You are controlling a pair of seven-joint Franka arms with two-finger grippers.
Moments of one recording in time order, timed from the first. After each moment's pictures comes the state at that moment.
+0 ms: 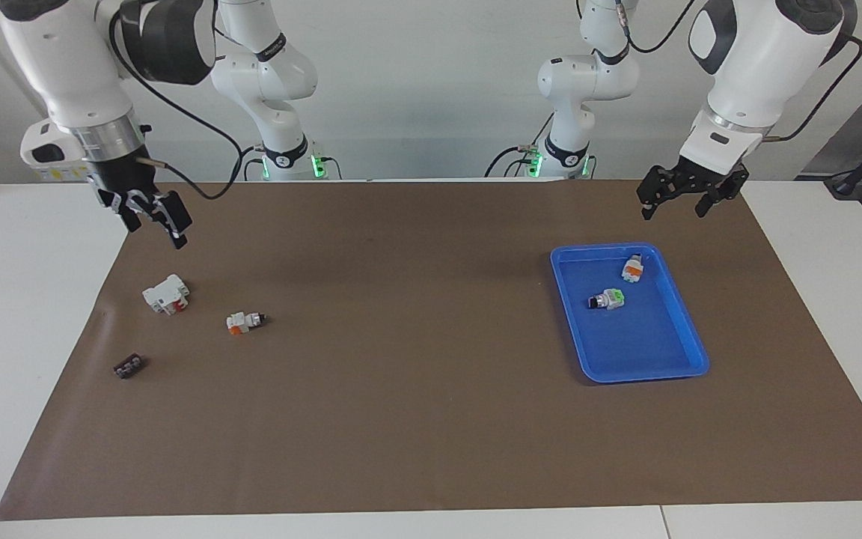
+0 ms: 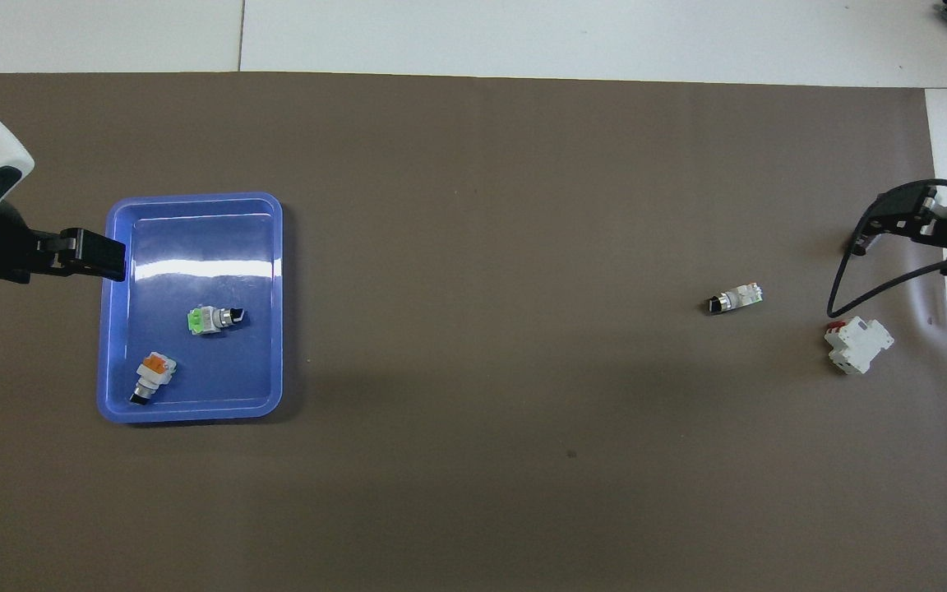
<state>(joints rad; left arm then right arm) -0.04 -0.02 -0.07 -1.66 0.01 1.63 -0.08 -0.04 -0.05 -0.05 -1.83 -0.04 1.94 0.47</state>
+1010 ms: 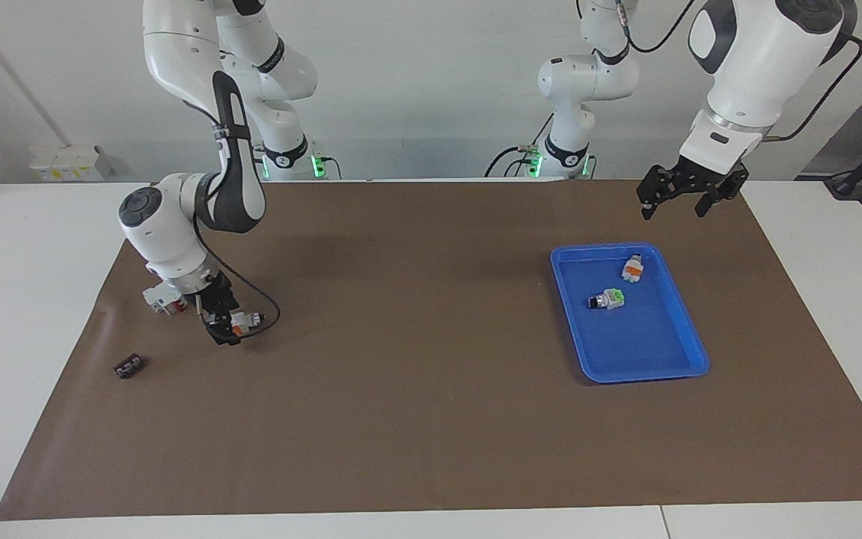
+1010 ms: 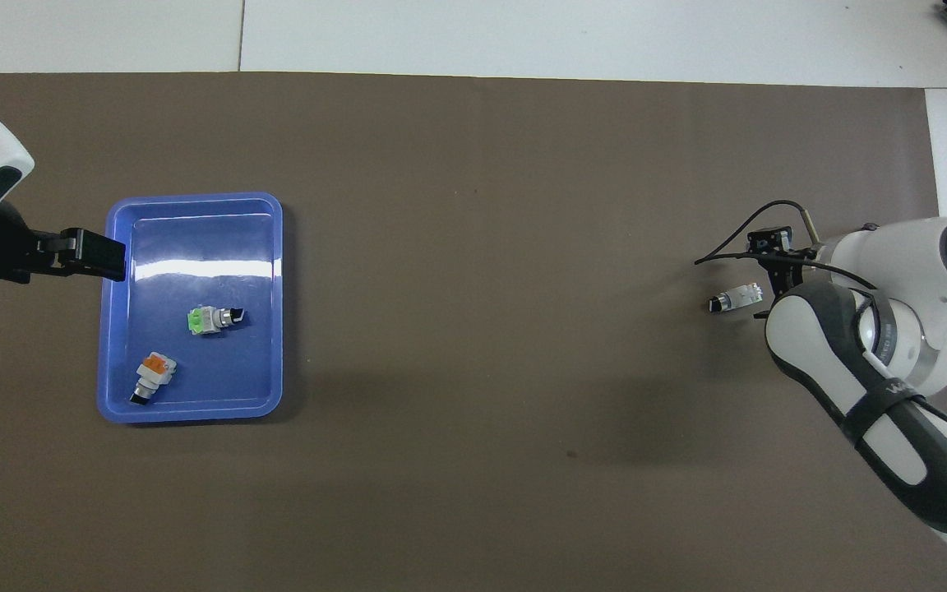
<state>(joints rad) -0.05 -0.03 -0.07 -1.66 0.01 1.63 -0.08 -0.03 0.23 -0.04 -2.15 0.19 2.44 1.11</state>
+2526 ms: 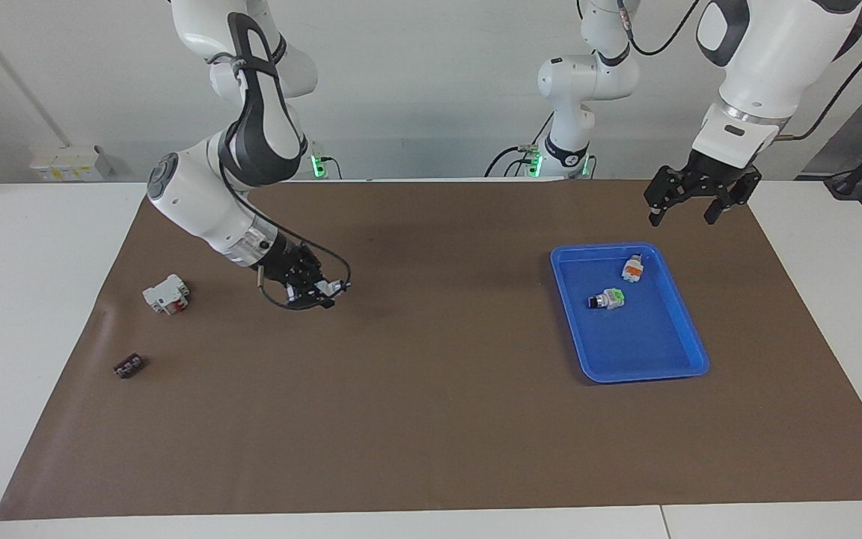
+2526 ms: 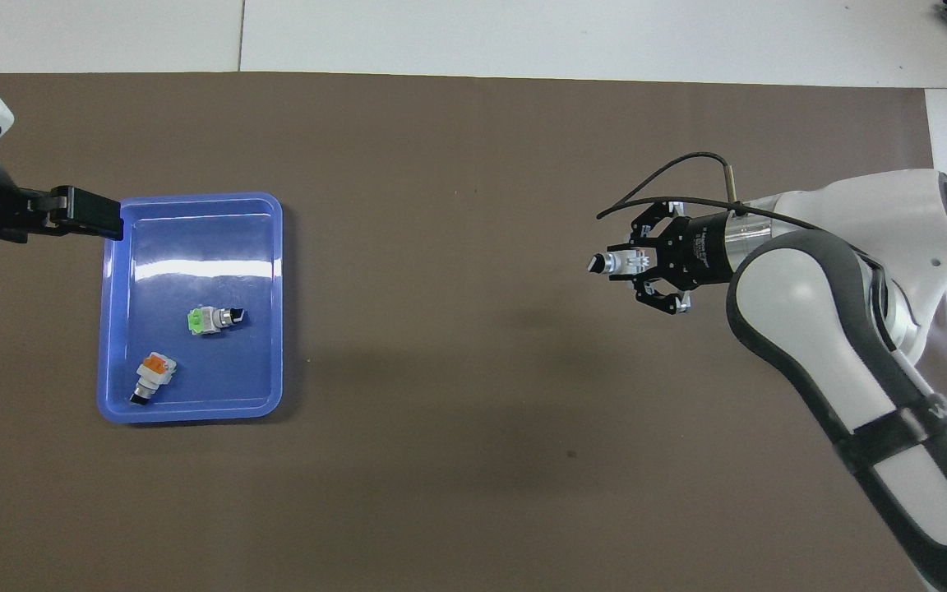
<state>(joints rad) -0.05 0.05 -0.07 -1.54 -0.01 1.66 -0.08 0.19 0.14 0.00 -1.93 0.73 2.16 1.31</state>
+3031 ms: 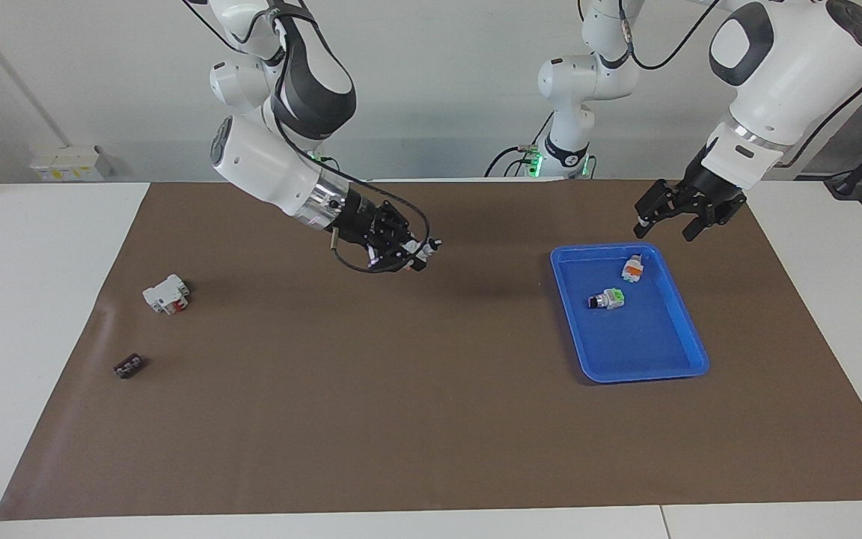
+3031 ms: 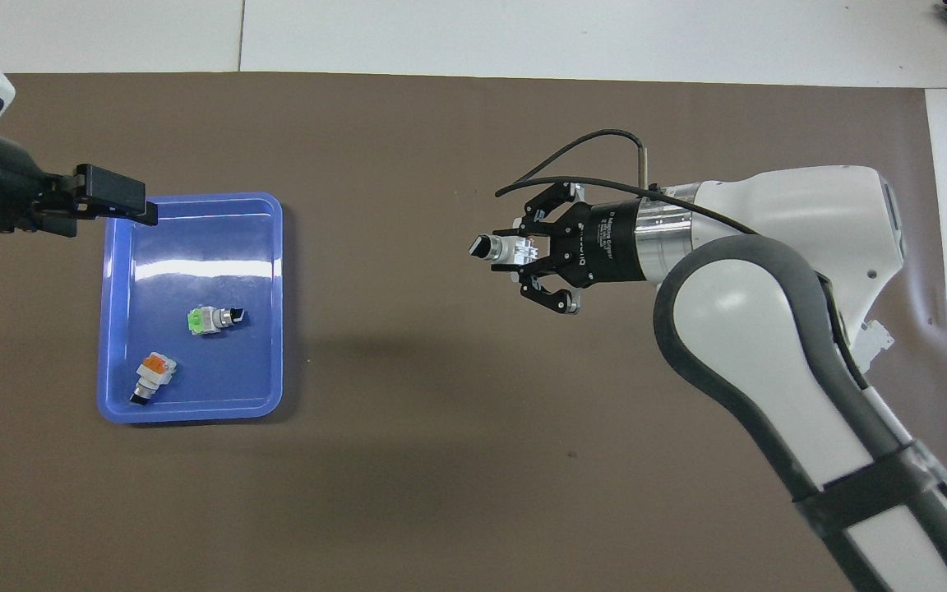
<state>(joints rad) -0.01 0.09 -0.07 -1.53 -0.25 1.67 -0.08 0.35 0.14 0.03 -1.83 0.96 2.21 1.44</state>
